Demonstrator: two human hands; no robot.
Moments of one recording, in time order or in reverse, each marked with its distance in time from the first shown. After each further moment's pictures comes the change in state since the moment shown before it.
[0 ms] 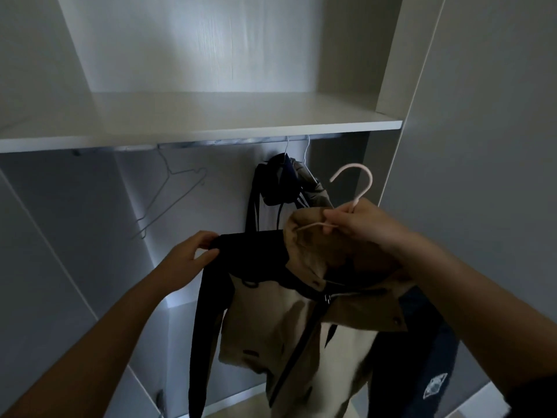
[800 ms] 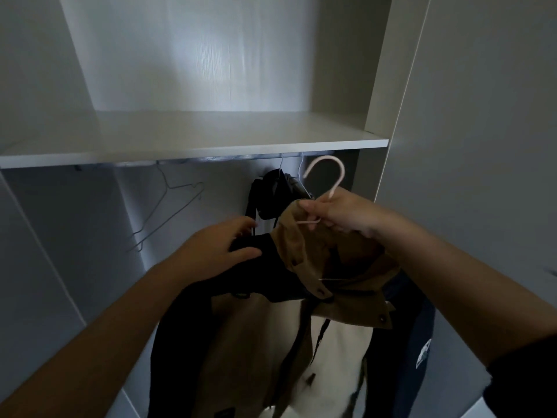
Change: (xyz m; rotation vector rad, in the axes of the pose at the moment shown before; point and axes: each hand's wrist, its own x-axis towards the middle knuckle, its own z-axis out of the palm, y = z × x) left_hand 0.015 0.101 -0.007 0.320 -0.011 0.281; right_hand 0.015 -0.034 -0.015 -0.064 -0.117 -0.088
